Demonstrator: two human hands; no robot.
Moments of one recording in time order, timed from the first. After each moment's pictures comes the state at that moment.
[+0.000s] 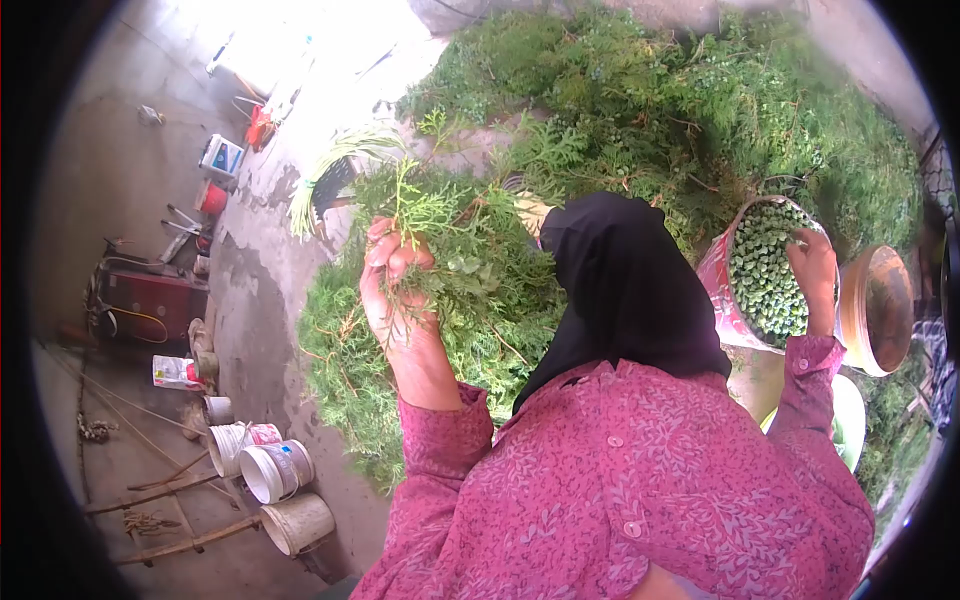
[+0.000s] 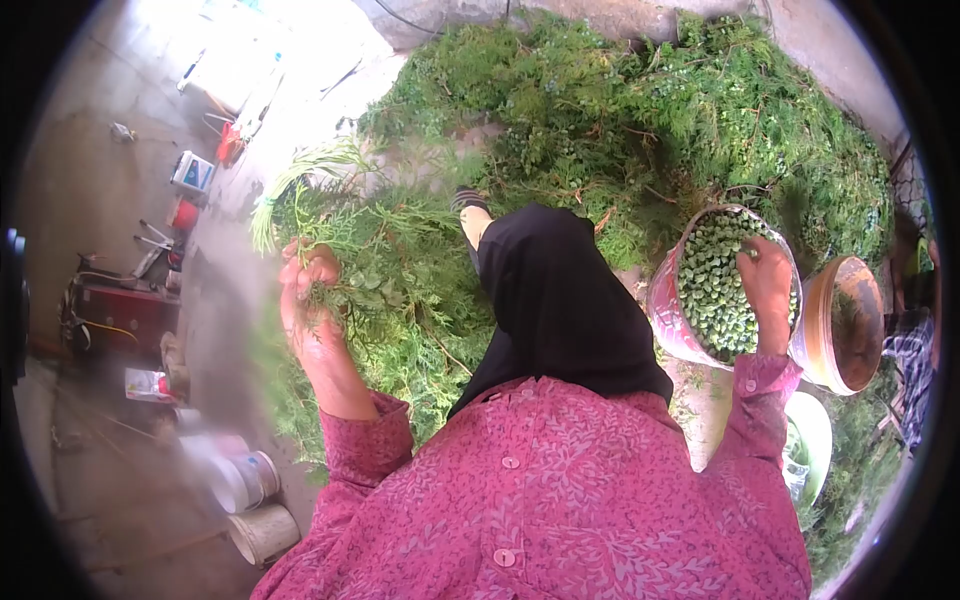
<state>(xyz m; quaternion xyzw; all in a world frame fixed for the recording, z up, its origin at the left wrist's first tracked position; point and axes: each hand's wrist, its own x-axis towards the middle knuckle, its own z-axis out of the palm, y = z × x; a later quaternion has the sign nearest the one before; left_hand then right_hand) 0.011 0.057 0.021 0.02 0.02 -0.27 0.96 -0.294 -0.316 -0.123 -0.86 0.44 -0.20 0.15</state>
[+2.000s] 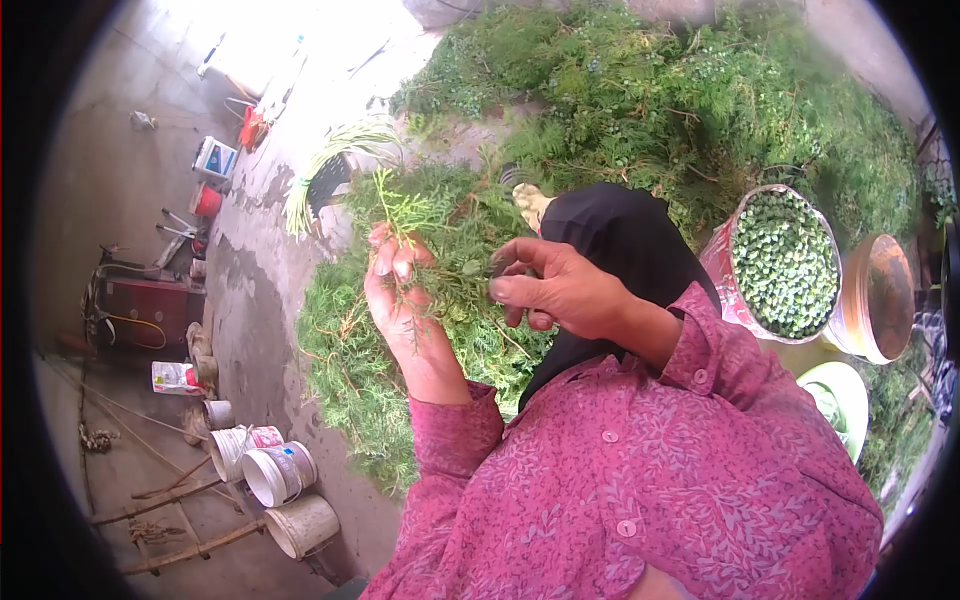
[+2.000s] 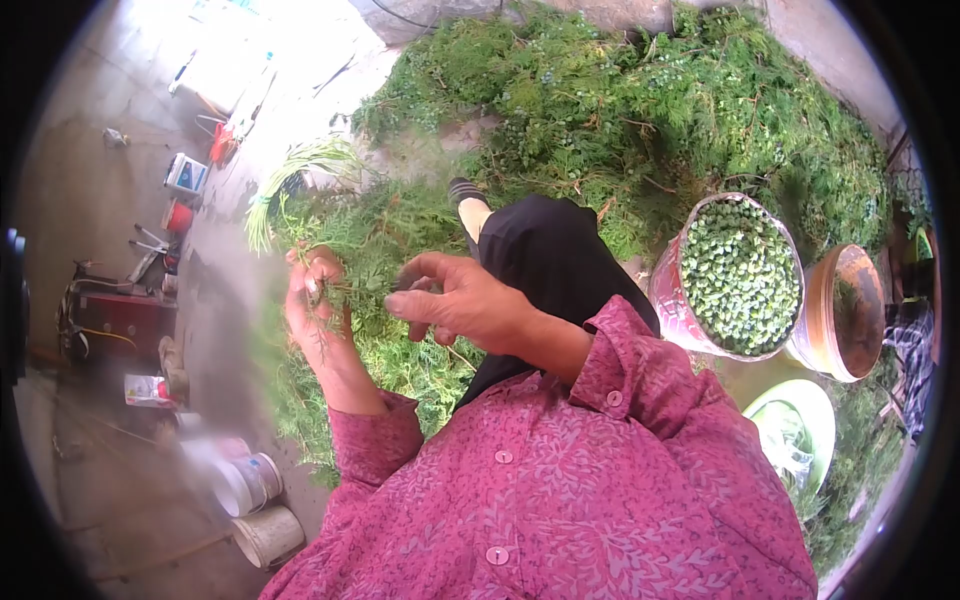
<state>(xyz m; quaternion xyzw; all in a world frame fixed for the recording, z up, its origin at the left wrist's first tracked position) 0.026 0.073 -0.003 -0.03 0.01 -0.28 0.96 -0.095 -0.070 -0.028 -0.46 0.01 0.05 0.88</state>
